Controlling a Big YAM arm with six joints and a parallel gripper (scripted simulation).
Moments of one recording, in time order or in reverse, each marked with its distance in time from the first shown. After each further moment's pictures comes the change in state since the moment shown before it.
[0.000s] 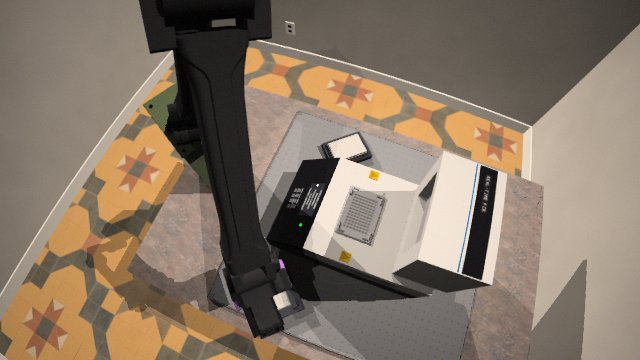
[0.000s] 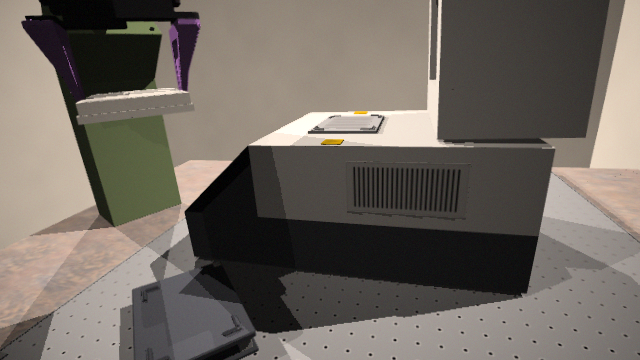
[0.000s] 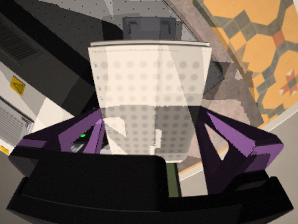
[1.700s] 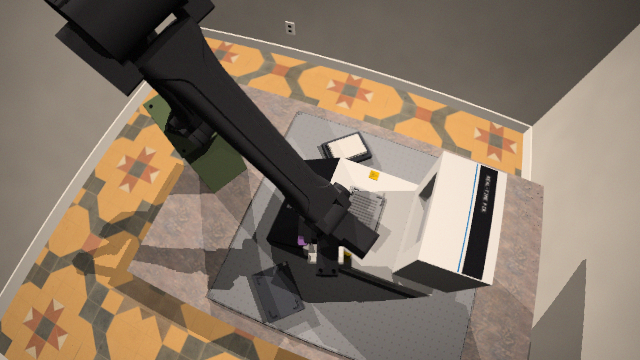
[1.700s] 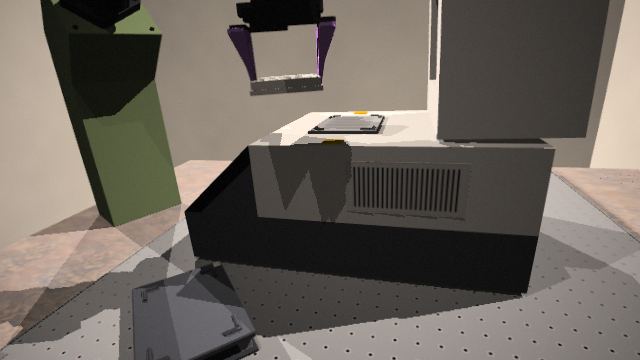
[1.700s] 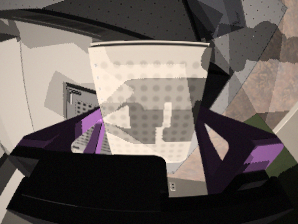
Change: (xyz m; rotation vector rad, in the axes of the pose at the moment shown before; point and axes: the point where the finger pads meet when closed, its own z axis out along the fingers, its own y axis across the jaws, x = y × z) arm 0.050 0.184 -0.003 -0.006 -0.001 0.451
